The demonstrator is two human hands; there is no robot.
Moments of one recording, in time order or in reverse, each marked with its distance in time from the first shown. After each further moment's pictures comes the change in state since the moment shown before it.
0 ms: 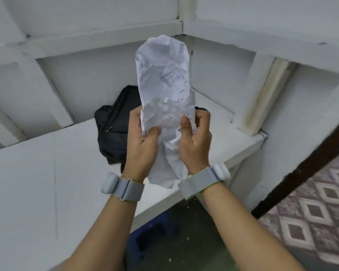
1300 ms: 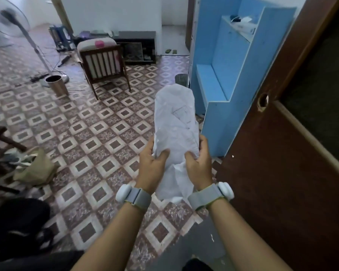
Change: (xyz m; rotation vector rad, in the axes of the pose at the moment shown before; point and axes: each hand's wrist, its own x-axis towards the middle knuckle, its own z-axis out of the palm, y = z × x) left_hand -0.177 -0.010 0.911 -0.380 -1.062 -0.315; right_hand 0.188 0.254 -0.832 -0.434 0.753 0.458
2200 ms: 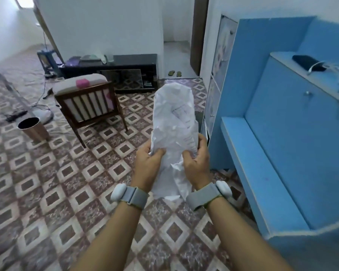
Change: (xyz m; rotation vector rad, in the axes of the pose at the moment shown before) left_hand 0.795 -0.084 0.049 -0.004 0.020 -0.051; right_hand 0.740 0.121 0.264 -0.013 0.035 -0.060
